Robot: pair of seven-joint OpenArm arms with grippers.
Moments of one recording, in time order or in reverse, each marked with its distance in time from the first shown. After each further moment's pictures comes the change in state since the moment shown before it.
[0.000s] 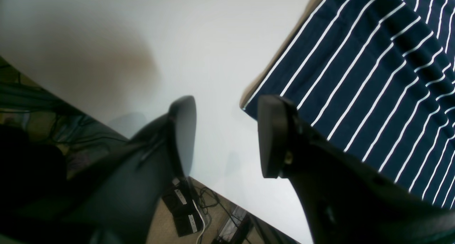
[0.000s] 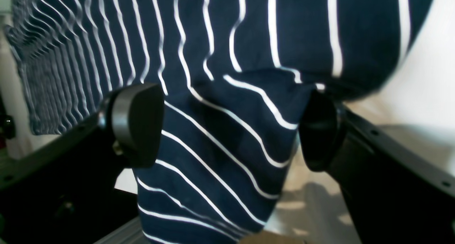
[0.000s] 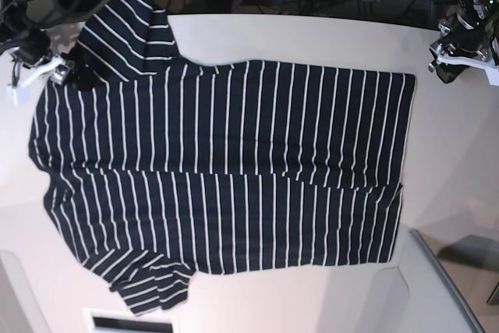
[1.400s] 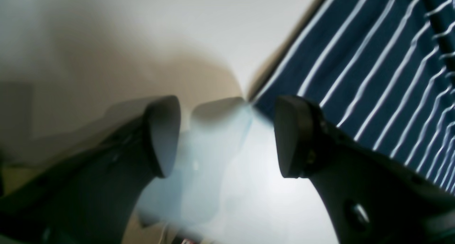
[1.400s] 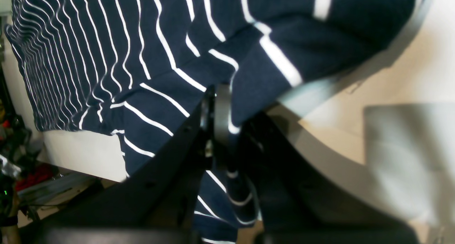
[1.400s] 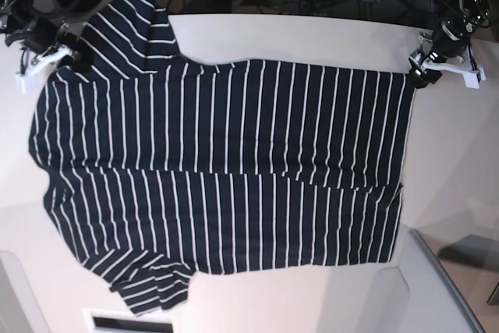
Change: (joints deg) left arm -16.8 1.2 -9.0 -29.5 4.3 -20.4 -0.7; right arm -0.8 0.2 -0.9 -4.4 -0.1 -0.2 1.1
